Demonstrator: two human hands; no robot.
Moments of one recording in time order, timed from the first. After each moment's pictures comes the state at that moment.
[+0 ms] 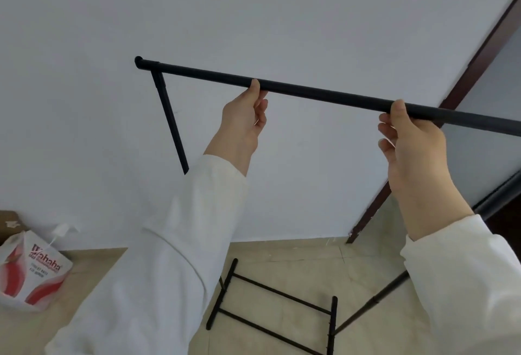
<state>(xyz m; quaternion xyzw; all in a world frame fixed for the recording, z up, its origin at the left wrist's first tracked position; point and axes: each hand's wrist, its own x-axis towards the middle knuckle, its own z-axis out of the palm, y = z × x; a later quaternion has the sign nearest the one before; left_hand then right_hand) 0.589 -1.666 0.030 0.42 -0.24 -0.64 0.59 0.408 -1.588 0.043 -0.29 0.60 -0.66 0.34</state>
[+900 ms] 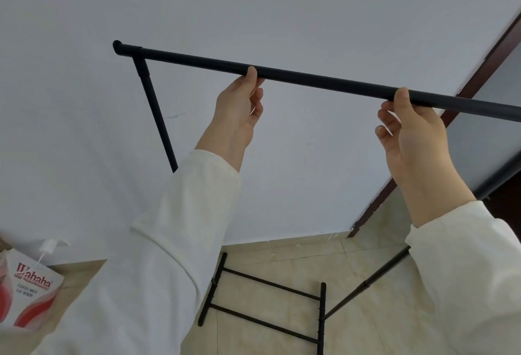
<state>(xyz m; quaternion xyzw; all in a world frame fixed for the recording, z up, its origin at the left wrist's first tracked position) 0.640 -1.731 0.026 0.39 -0.27 -0.65 0.59 0.452 -1.649 0.037 -0.29 0.54 -0.70 0.37</state>
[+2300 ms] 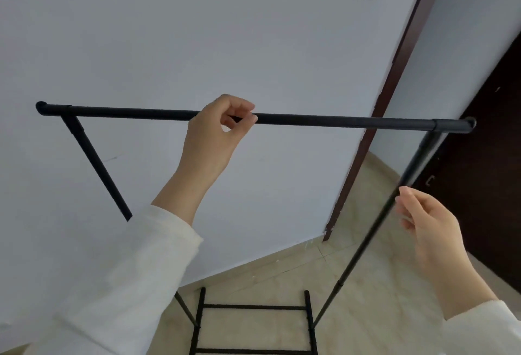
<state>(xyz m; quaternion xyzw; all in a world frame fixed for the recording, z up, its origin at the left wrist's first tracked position) 0.587 -1.688 0.042 0.43 -0.73 -0.26 0.47 0.334 -1.546 -0.042 -0.24 0.70 -0.62 0.26</state>
